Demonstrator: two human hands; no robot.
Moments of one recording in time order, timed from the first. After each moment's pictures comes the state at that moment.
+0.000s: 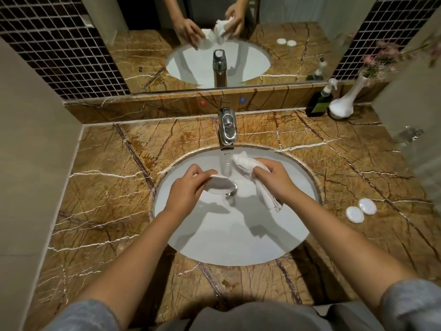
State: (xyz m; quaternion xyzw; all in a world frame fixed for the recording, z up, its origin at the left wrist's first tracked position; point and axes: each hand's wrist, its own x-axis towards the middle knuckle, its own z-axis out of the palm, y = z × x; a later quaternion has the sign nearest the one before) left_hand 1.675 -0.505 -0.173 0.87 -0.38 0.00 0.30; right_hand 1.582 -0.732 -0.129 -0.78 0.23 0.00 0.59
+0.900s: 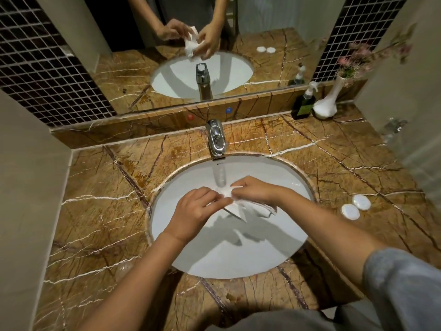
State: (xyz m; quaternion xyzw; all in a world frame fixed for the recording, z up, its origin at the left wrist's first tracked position) left_hand 1.650 -0.519 -0.138 0.76 -0.59 0.17 0.21; right_hand 1.602 -0.732 -0.137 -0.78 0.15 0.25 0.55
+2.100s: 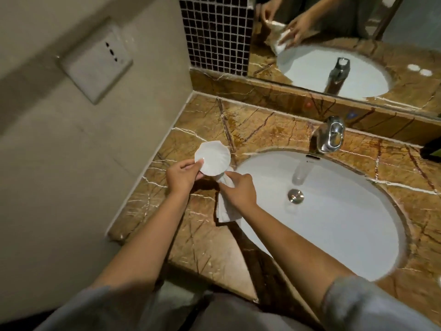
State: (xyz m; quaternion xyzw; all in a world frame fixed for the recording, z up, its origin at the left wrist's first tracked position) left_hand 1.659 -0.324 -0.156 0.68 0.31 0.02 0.66; right_hand 1.633 -0.472 -0.181 -0.88 0.10 0.12 0.45
